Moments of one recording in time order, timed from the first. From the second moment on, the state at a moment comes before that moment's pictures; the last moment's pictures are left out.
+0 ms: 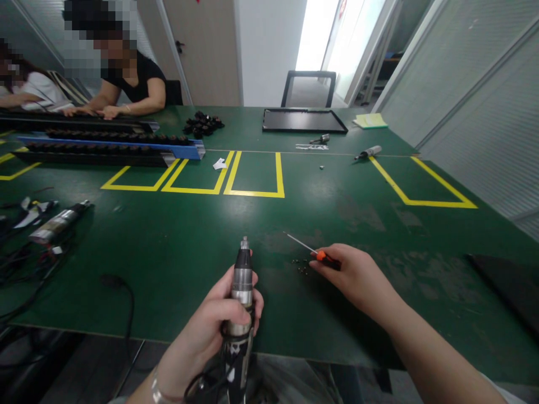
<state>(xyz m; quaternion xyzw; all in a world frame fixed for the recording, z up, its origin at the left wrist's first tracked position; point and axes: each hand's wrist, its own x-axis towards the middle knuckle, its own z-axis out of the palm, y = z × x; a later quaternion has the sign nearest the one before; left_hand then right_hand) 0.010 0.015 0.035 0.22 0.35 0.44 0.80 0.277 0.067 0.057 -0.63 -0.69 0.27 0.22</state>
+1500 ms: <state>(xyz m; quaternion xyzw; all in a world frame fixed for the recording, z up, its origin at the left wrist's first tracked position) 0.029 0.016 0.049 0.52 0.39 0.22 0.73 0.222 0.067 0.069 -0.44 -0.44 0.68 0.38</state>
